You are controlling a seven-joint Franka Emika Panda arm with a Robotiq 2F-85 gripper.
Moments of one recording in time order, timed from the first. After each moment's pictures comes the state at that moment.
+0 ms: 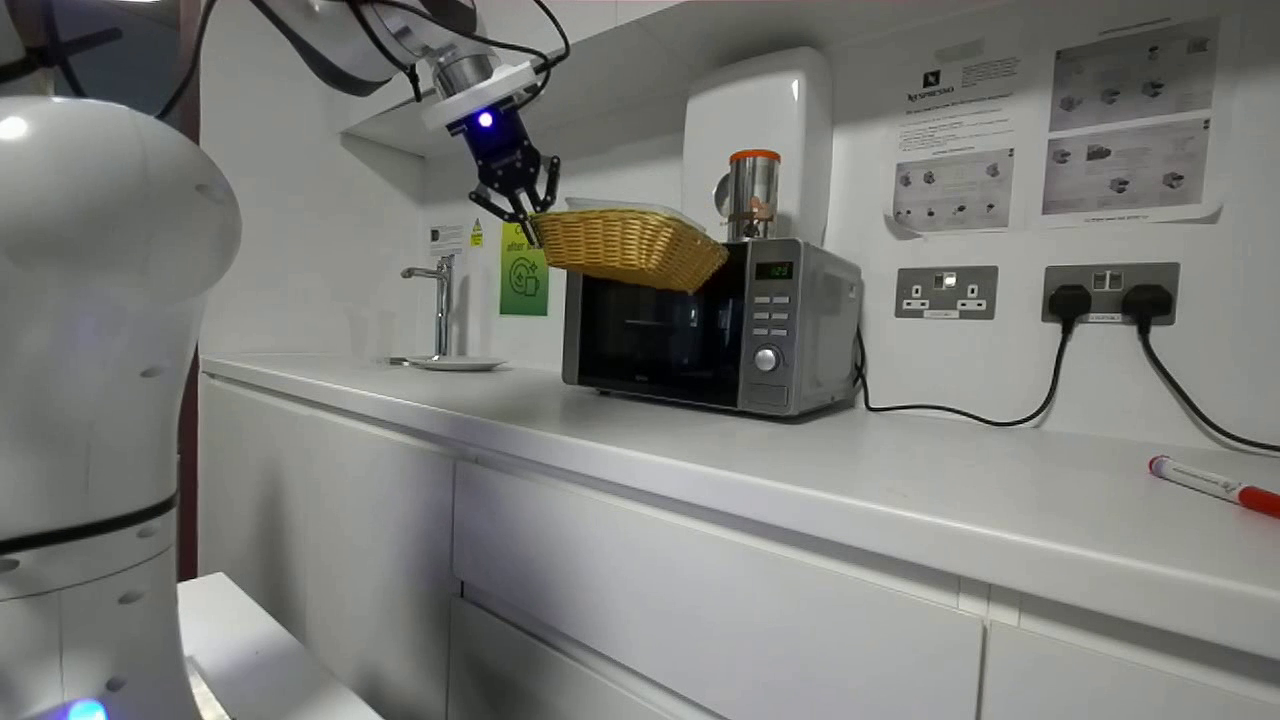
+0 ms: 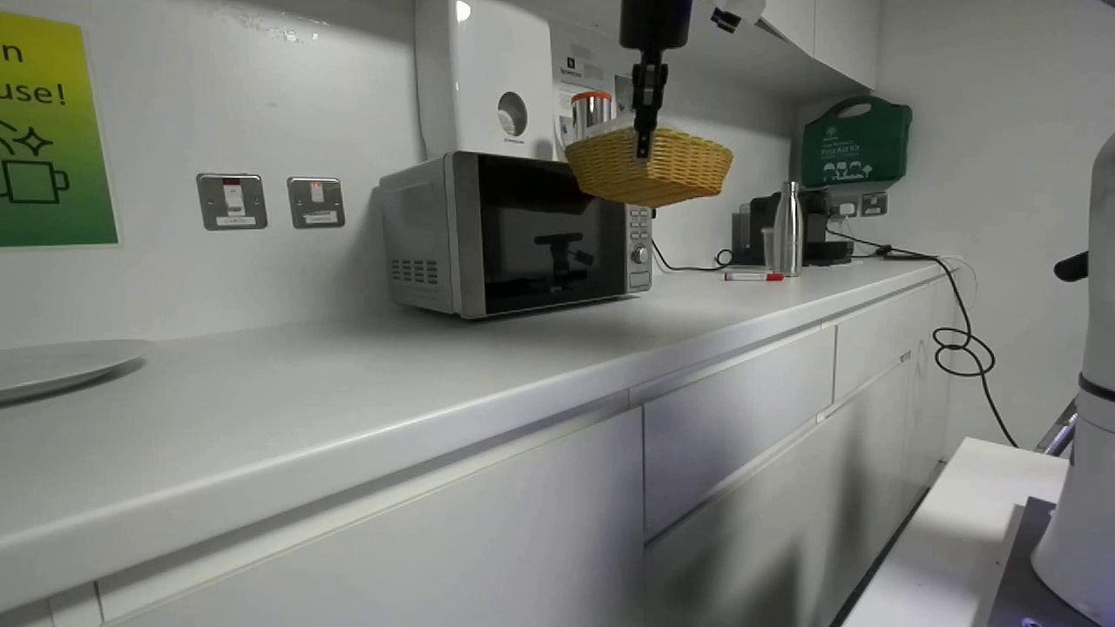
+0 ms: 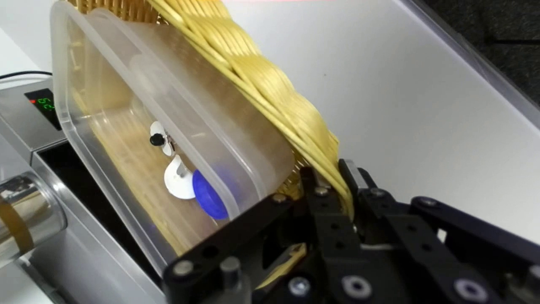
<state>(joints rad) 0.17 -0.60 0.16 -2.41 -0.34 2.08 -0.24</state>
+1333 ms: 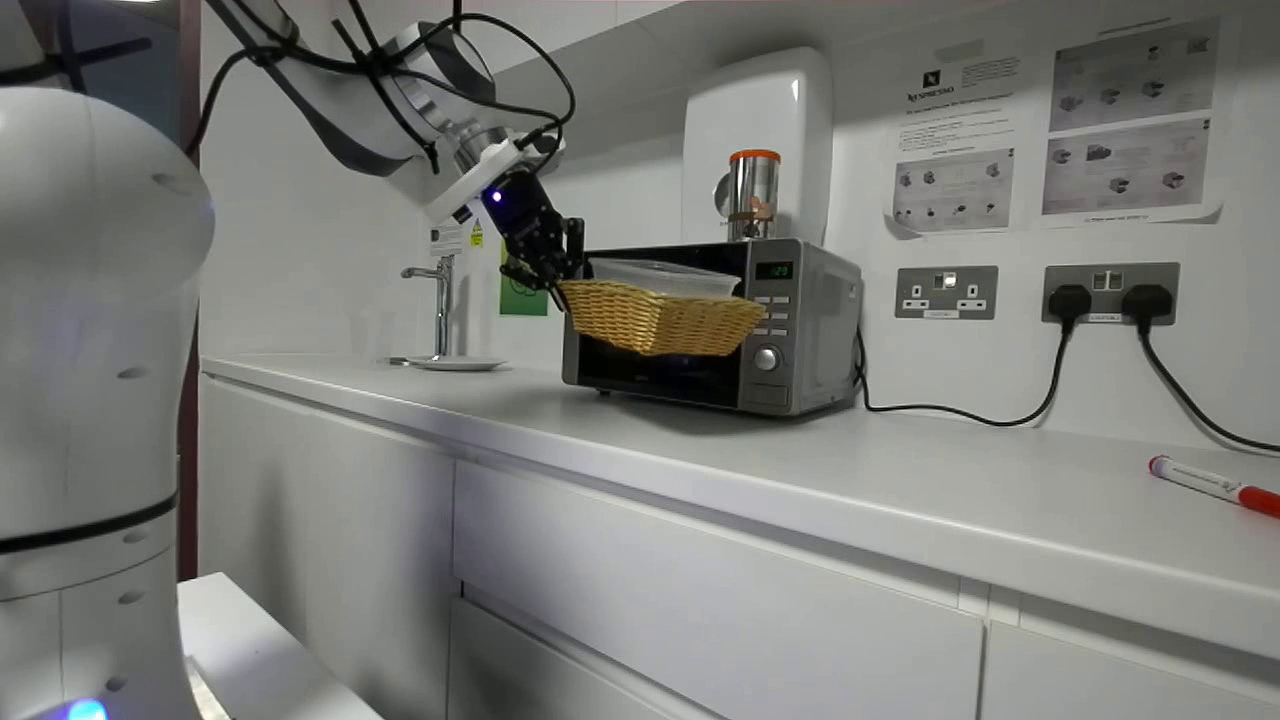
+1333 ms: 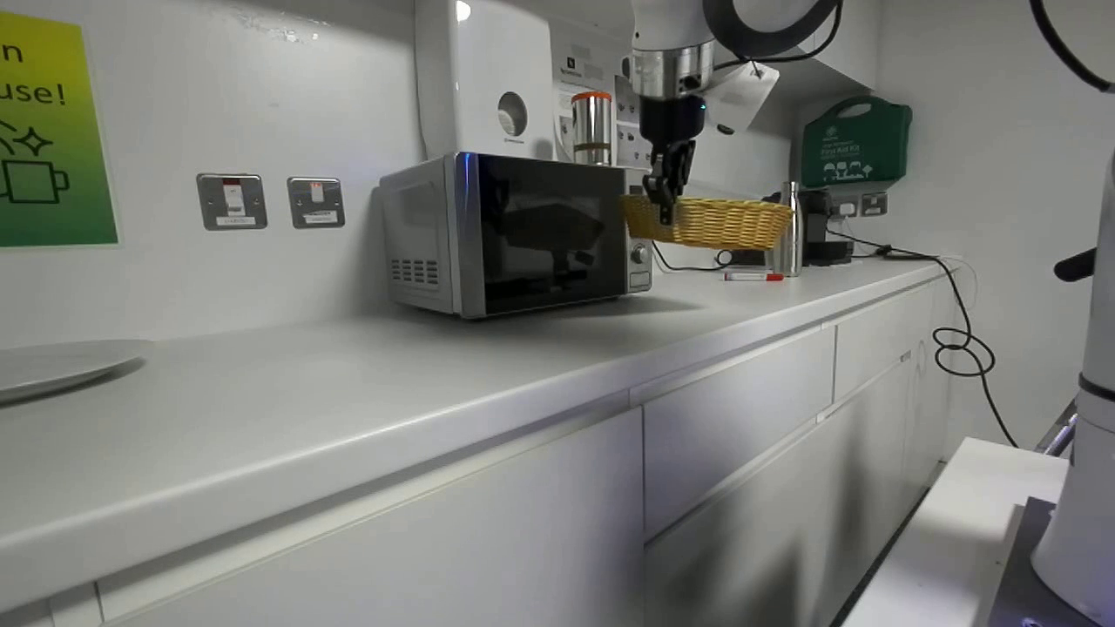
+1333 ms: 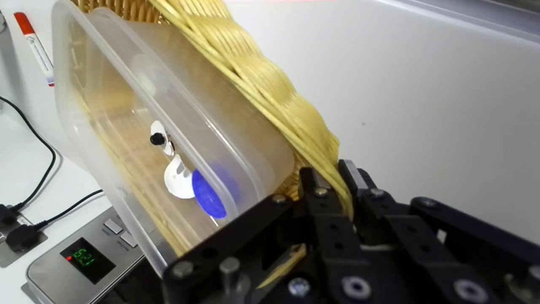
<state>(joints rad) 0.04 -0.55 0.21 -2.58 -0.50 2.24 0.22</state>
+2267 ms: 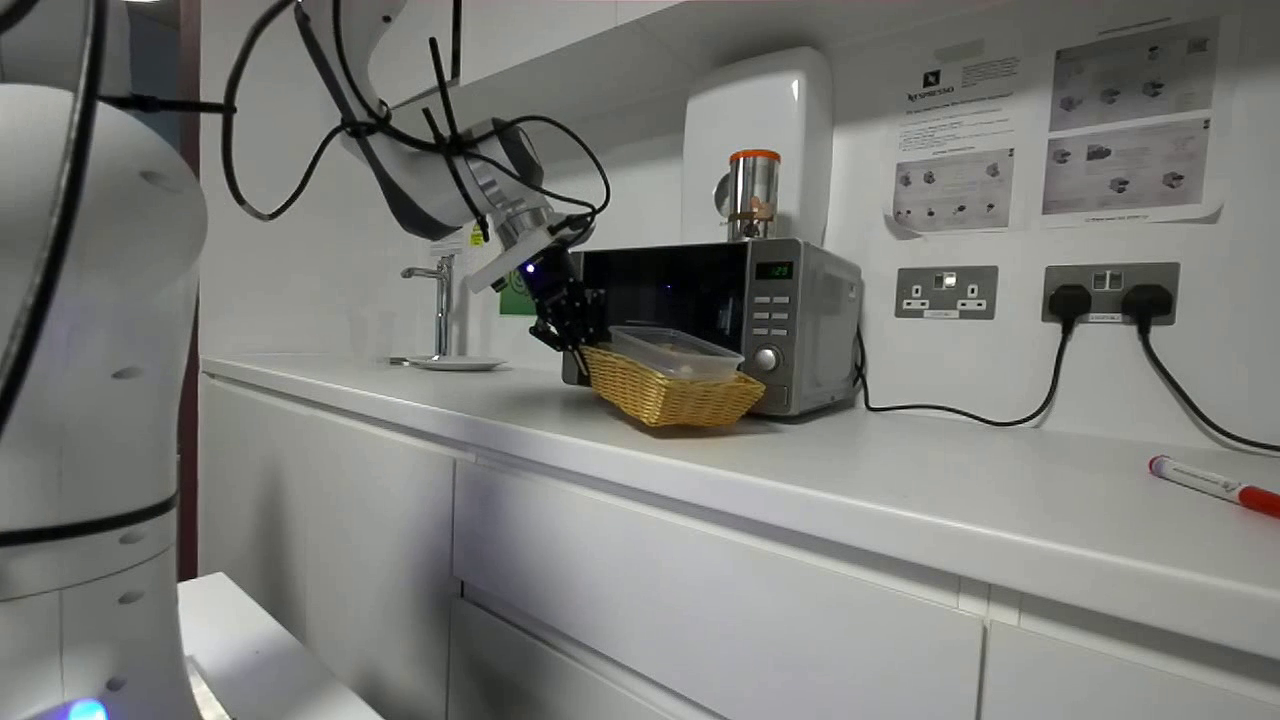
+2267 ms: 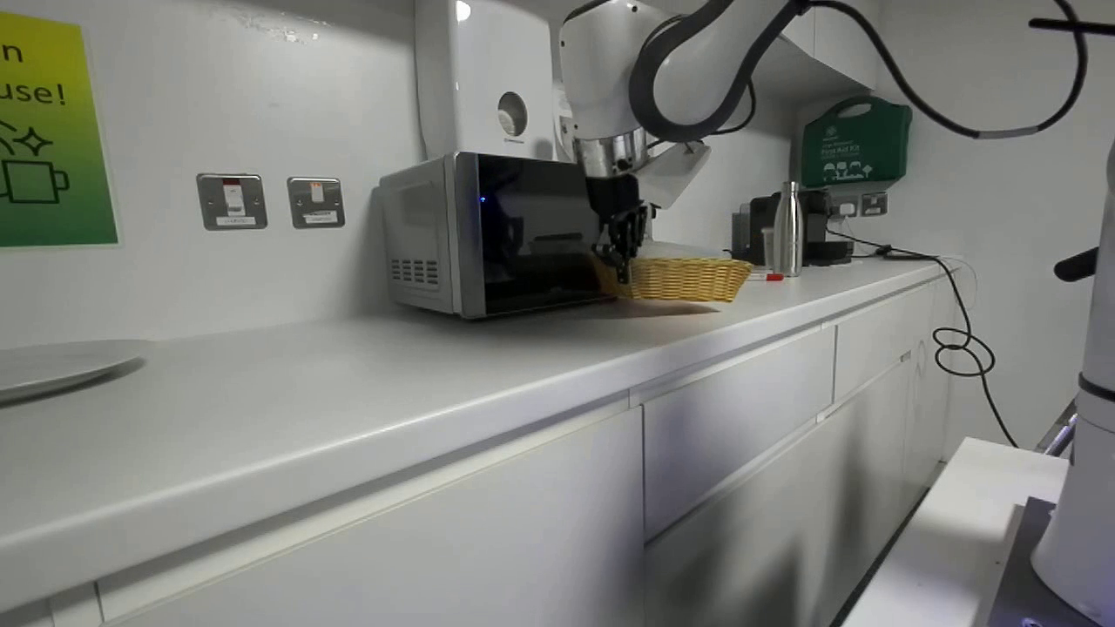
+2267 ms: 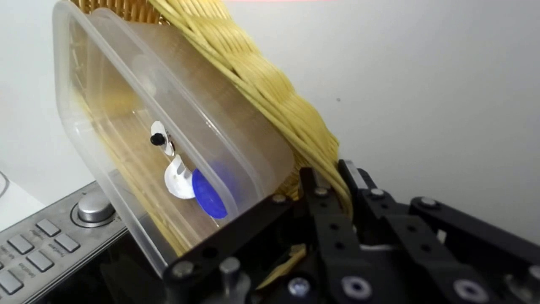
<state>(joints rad) 0.01 -0.18 0.24 -2.42 -0.60 2.31 0.40</state>
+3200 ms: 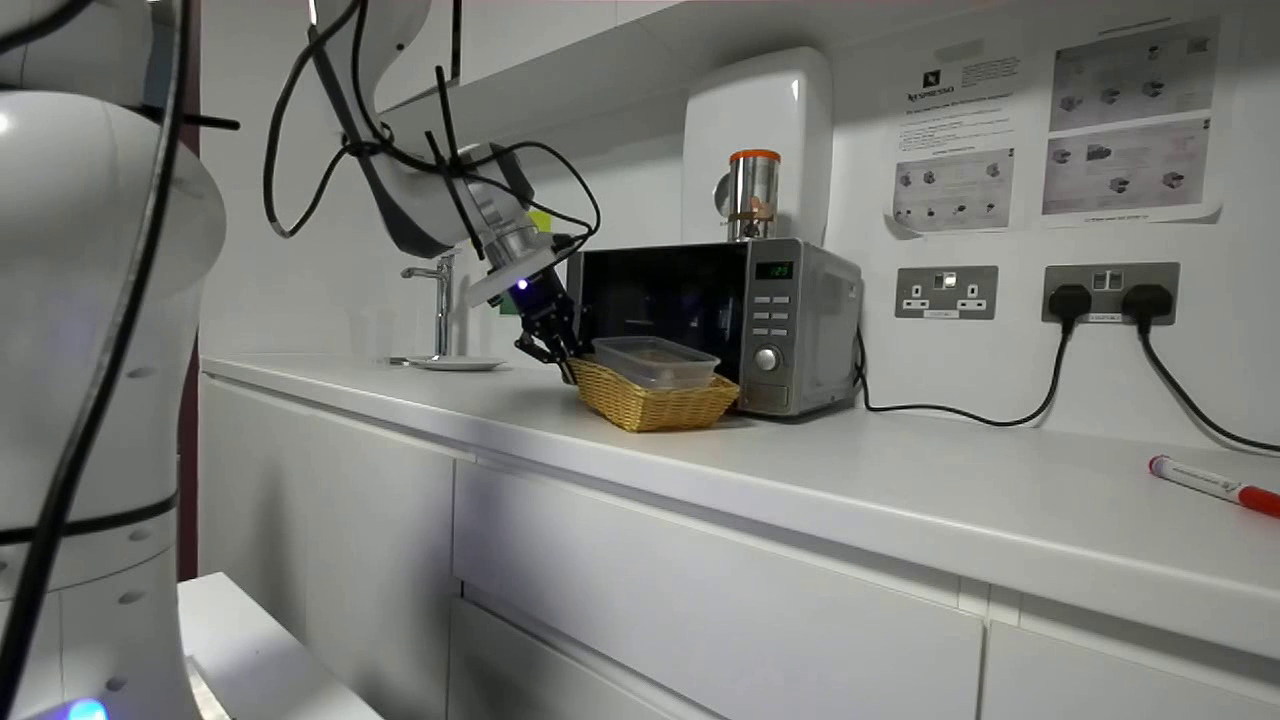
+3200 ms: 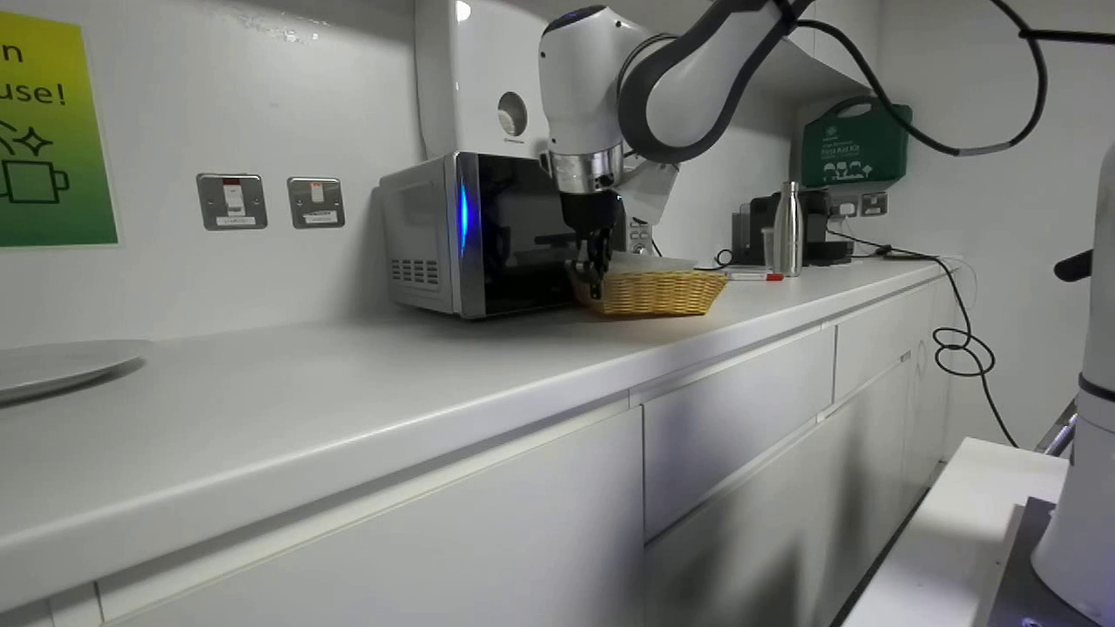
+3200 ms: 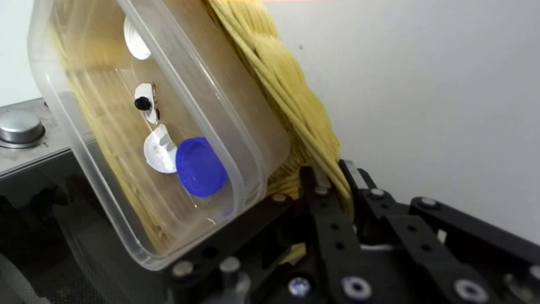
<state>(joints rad) 0.09 -0.10 0.21 -2.39 -0.67 2.39 0.31</state>
